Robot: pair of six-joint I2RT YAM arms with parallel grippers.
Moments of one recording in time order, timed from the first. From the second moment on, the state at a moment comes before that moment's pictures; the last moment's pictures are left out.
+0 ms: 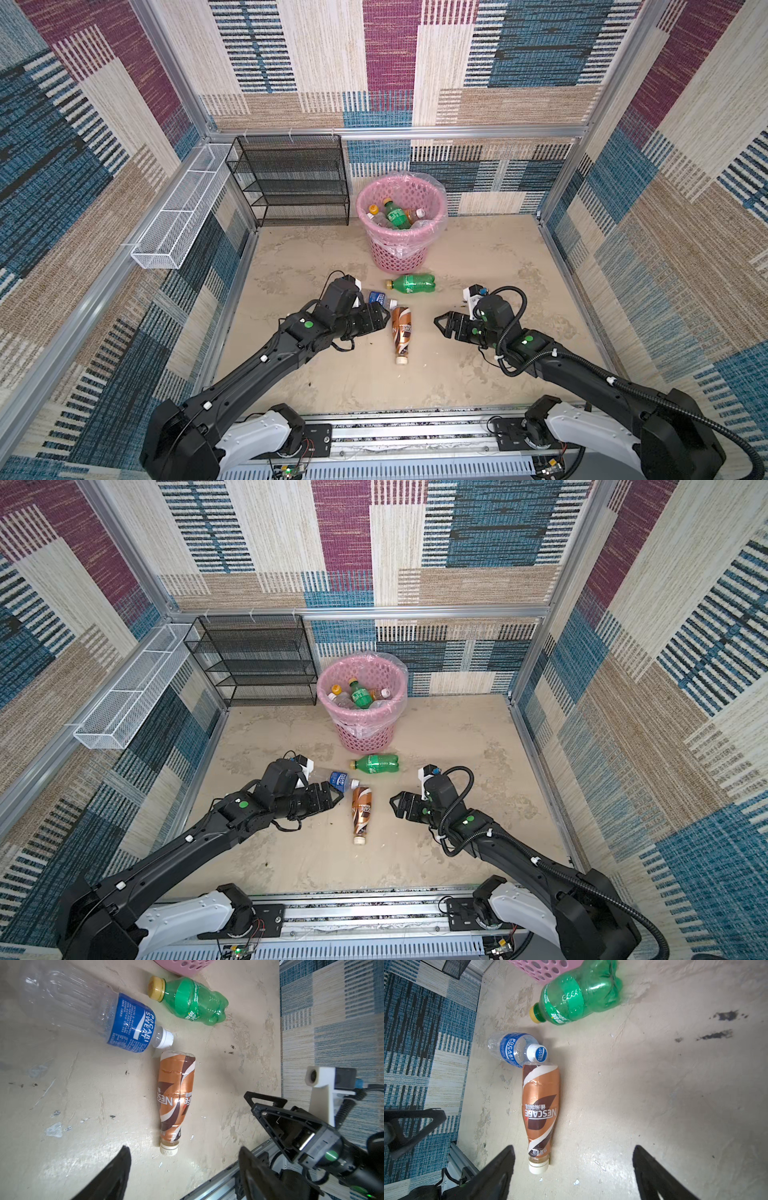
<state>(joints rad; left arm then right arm) -0.65 1.15 0.86 -0.52 0.14 -0.83 0.57 1.05 0.52 -0.15 -0.17 0.75</state>
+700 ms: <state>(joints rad) -0.81 1.53 1.01 -0.55 0.07 -0.83 0.48 1.00 0.46 -0.15 -0.20 0.73</state>
